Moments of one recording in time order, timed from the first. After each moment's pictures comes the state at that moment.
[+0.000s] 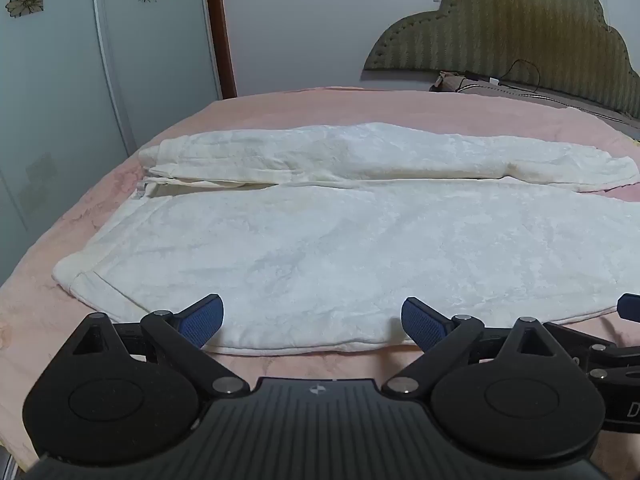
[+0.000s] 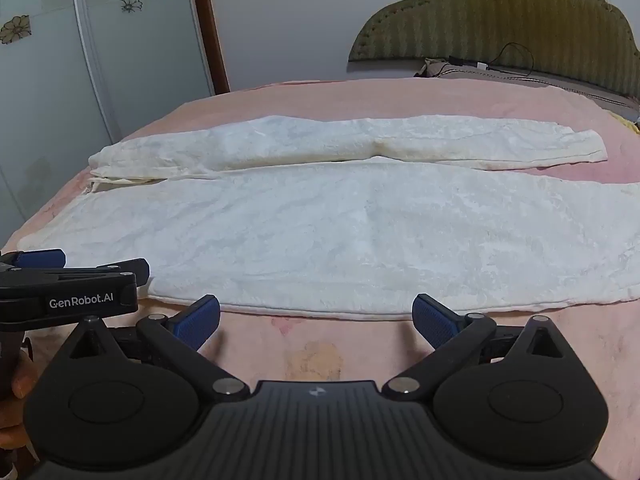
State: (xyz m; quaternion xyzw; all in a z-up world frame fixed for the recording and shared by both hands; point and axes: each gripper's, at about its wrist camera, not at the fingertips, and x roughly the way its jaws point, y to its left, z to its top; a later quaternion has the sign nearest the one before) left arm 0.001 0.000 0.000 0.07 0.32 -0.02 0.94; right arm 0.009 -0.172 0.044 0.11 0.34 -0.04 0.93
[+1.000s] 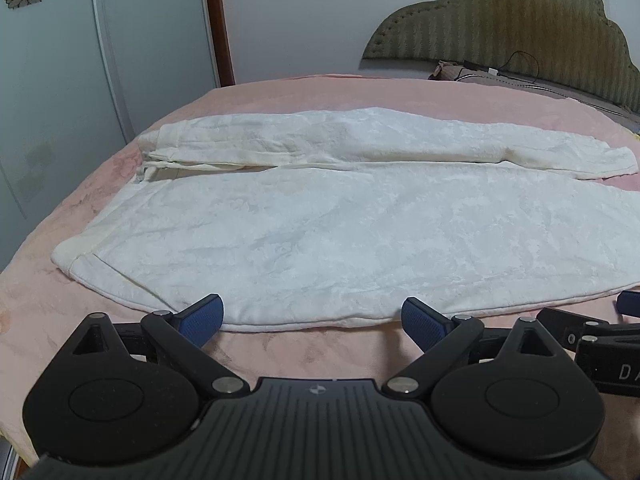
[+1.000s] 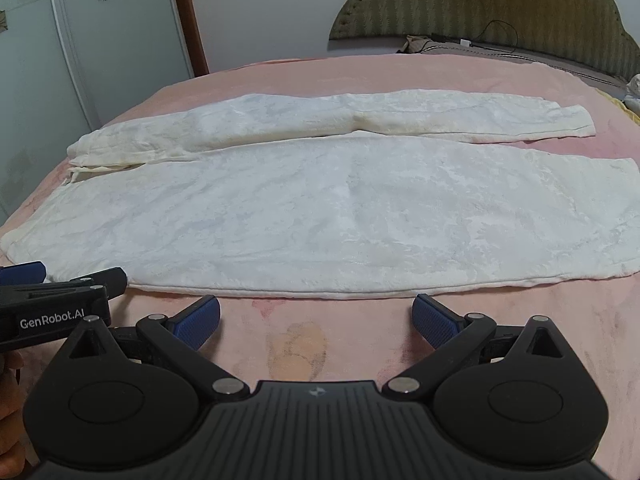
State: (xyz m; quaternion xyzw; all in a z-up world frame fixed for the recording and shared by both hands) left arm -0.006 0.001 -0.007 0.07 0.33 -0.02 0.94; right arm 0.013 -0.174 0.035 0.12 0.37 -0.07 0.92
